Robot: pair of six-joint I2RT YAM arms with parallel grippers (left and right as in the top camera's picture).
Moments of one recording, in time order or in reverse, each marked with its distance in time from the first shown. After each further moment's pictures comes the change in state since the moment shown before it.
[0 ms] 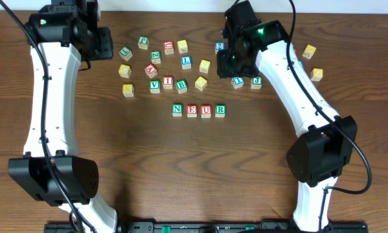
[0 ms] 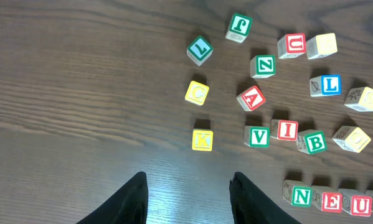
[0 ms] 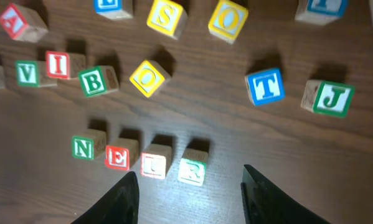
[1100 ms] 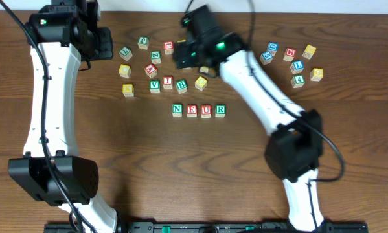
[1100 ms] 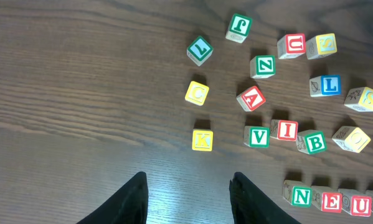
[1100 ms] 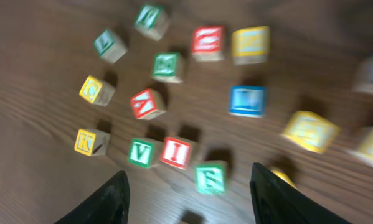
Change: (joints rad) left arm 0.000 0.000 0.000 0.000 0.000 0.000; right arm 0.175 0.135 0.029 0.448 -0.025 0.089
